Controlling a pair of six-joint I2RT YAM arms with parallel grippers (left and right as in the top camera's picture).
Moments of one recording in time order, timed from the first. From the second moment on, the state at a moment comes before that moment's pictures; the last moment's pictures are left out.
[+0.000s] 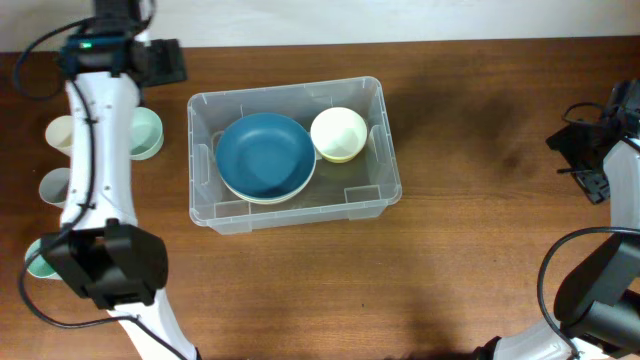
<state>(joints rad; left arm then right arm) 0.07 2.07 2.21 -1.09 -0.19 -0.10 -0.48 1.80 1.47 -0.86 0.13 0.61</state>
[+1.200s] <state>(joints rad) 0.14 2.50 2.22 -1.07 -0.15 -0.11 -0.48 1.80 1.47 -0.86 0.13 0.61</state>
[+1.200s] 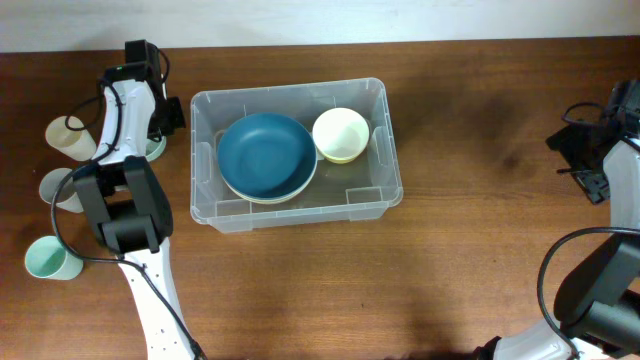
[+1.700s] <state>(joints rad) 0.12 2.51 3.05 -1.36 -0.04 -0.08 -0.48 1.80 1.47 -0.86 0.13 0.61</state>
